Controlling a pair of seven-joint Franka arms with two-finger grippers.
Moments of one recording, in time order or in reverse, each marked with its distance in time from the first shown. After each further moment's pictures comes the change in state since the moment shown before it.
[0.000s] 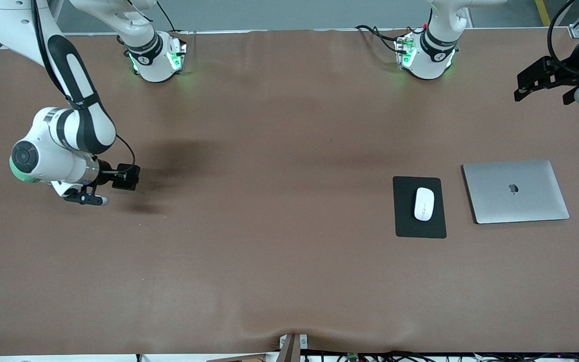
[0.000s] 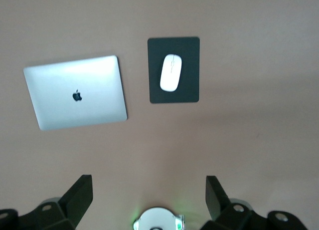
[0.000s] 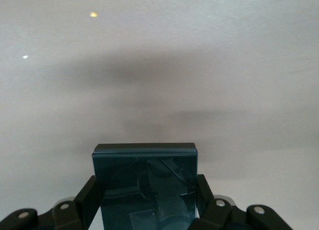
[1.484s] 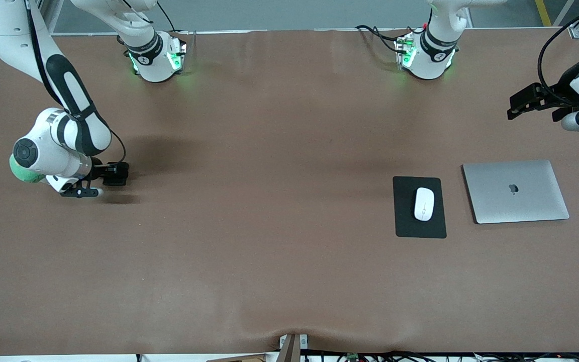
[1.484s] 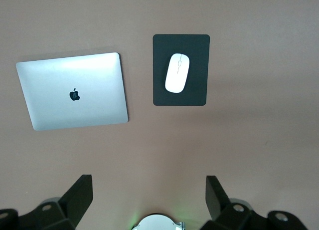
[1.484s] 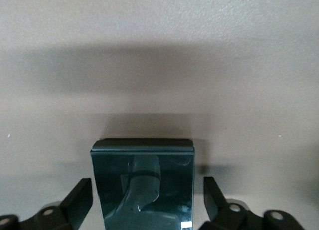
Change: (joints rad) left arm 0.003 0.009 0.017 -0.112 0.000 0.112 -0.003; right arm -0.063 0.085 -0.054 -0.076 -0.030 0.136 -0.236
